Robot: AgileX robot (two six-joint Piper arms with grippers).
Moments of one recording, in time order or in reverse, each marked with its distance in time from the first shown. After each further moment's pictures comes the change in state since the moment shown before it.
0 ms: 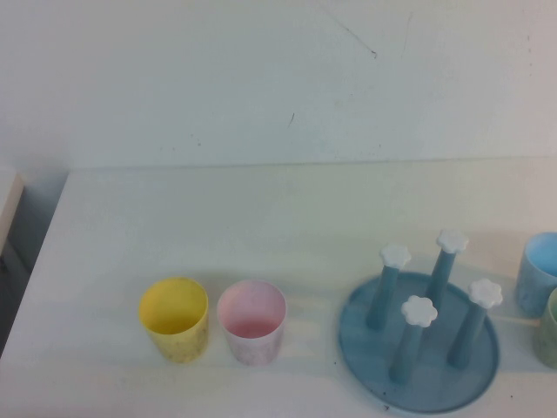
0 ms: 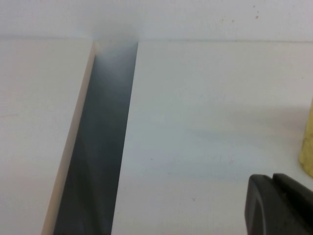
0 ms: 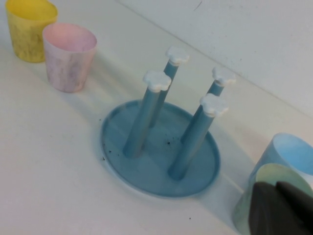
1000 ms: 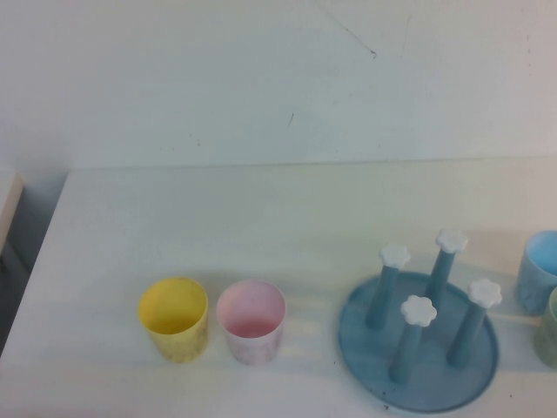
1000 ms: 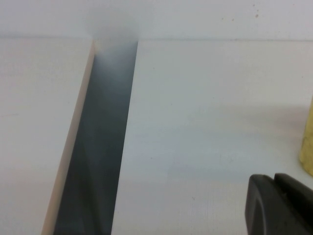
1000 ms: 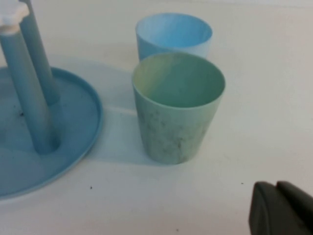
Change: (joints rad) right arm -0.117 -0.030 0.447 -0.423 -0.425 0.662; left arm 0.000 0.000 -0.002 0.000 0.004 0.003
